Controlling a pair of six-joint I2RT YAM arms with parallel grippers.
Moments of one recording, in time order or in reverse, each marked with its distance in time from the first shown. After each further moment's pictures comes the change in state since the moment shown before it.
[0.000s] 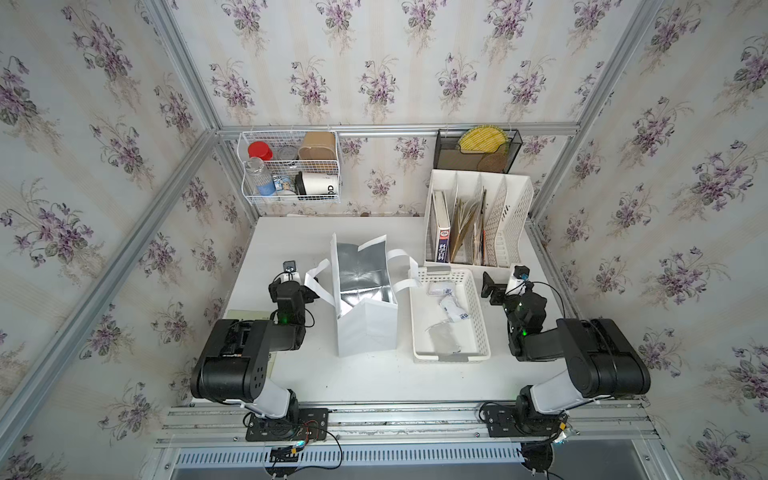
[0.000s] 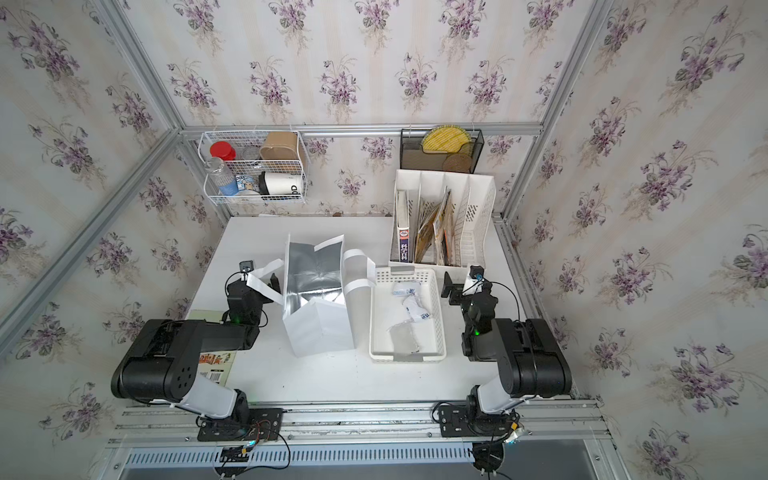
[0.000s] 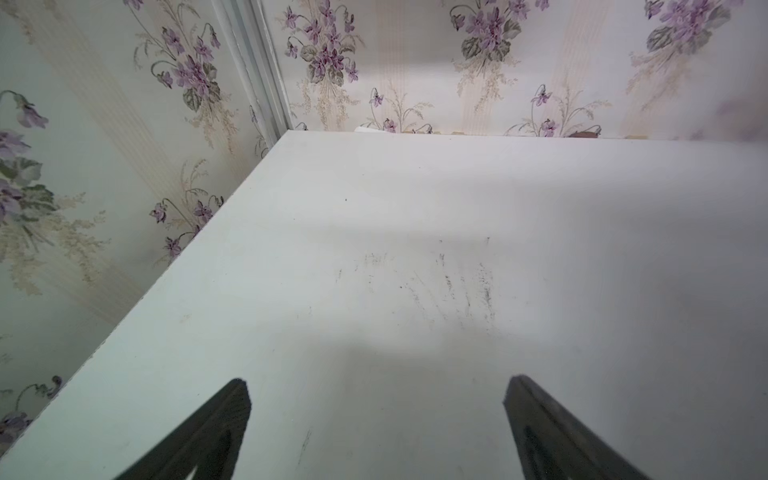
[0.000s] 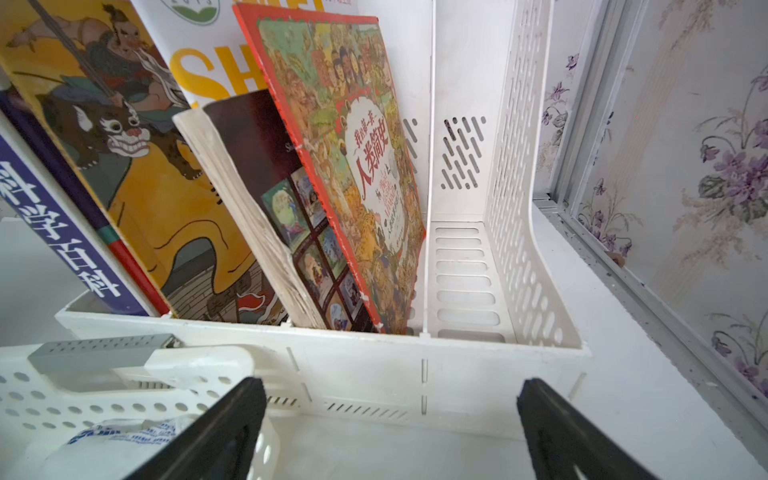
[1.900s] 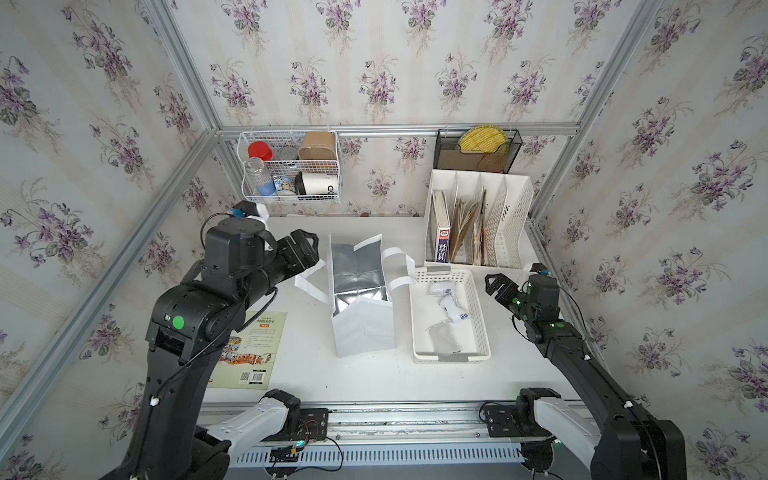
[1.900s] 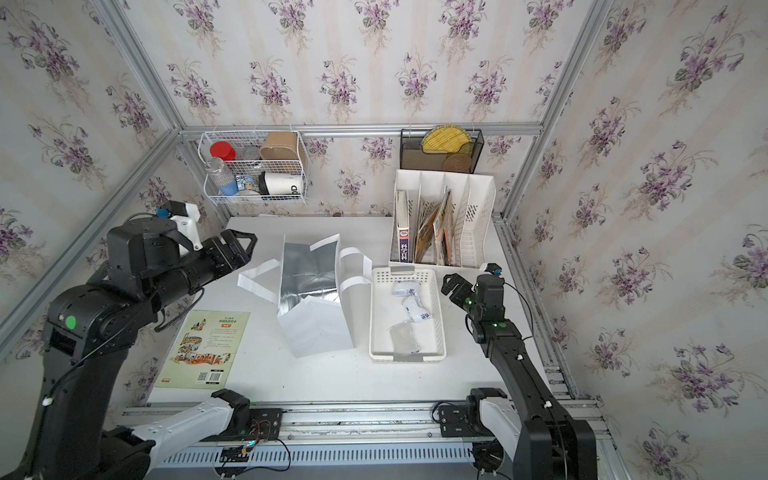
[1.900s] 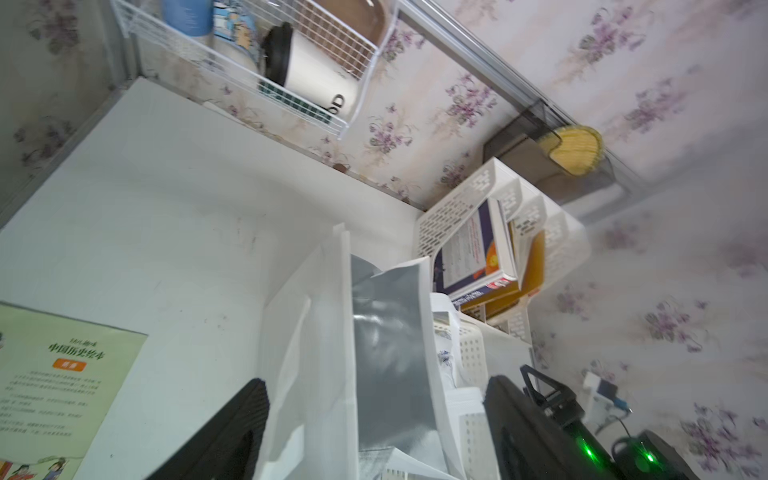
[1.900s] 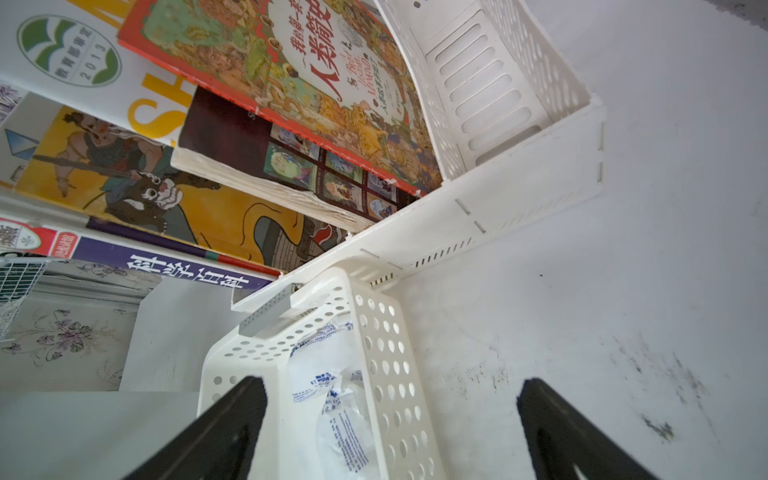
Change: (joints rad) left arm -0.429 -0.419 1.488 -2.097 0.080 -0.681; right arm 0.015 -0.567 0.276 -1.270 -0.106 0.592
